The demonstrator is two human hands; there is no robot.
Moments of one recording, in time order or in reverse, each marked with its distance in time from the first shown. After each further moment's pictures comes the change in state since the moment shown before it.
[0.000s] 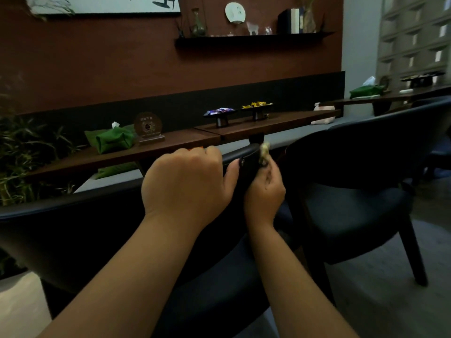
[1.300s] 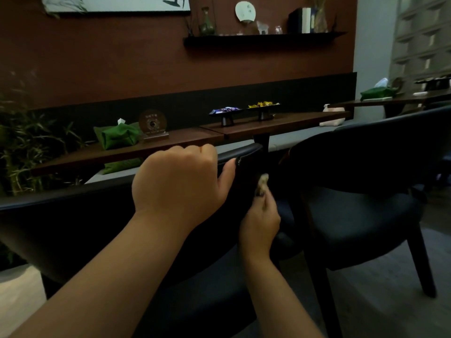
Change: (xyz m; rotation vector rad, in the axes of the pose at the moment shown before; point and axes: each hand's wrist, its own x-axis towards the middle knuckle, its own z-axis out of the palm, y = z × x) left_hand 0.002 0.001 -0.001 0.001 -0.044 -0.013; right_hand -0.032 0.014 -0.020 0.035 -0.060 0.252
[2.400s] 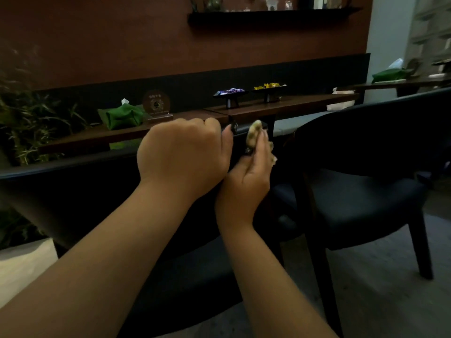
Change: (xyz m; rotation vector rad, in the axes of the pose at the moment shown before) left_hand -0.003 -0.001 0.005 -0.011 0.118 0.005; right_hand -0.030 -0.032 0.026 0.018 -0.002 -0.426
